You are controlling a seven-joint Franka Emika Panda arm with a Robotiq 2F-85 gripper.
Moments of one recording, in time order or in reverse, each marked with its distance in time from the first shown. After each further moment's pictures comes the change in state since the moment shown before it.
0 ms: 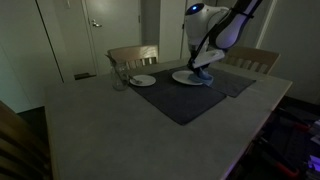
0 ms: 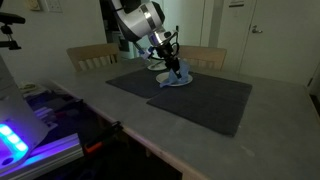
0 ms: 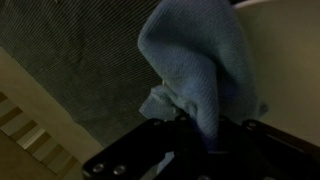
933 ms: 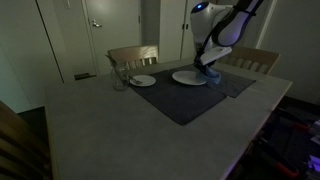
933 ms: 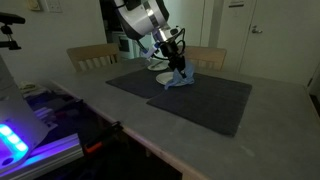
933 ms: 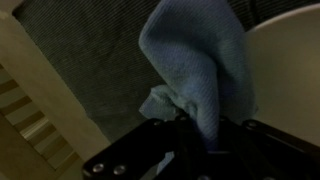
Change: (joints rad) arm 0.002 -0.028 -0.056 -0.022 0.058 -0.016 -0.200
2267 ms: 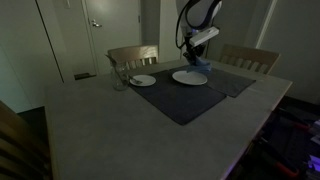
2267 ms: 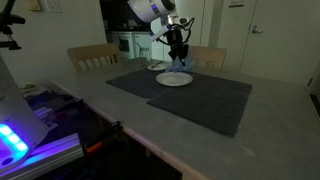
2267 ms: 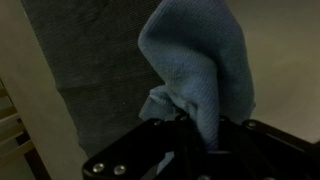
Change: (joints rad) arm -0.015 0.053 0.068 0.262 0.399 -0.259 -0.542
